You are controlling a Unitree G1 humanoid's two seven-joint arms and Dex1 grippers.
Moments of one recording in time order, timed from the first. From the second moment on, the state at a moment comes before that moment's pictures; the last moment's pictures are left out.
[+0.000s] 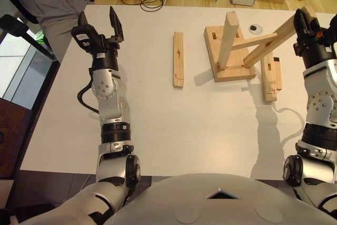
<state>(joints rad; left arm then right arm) -0.29 0.15 0.23 0.25 -0.15 -0.30 -0.03 -0.28 -0.34 -0.31 -0.05 0.57 0.41 0.19</state>
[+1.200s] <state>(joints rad) -0.27 0.00 0.06 0.07 -0.13 -0.23 -0.05 -0.34 -0.44 -0.23 0.11 0.53 0.32 0.33</state>
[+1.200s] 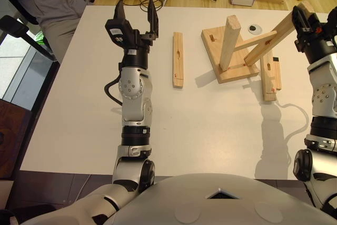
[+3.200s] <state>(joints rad) -0.26 0.00 0.08 0.12 -0.11 -0.25 -0.05 -0.32 -0.48 0.02 -0.08 0.25 0.52 0.40</state>
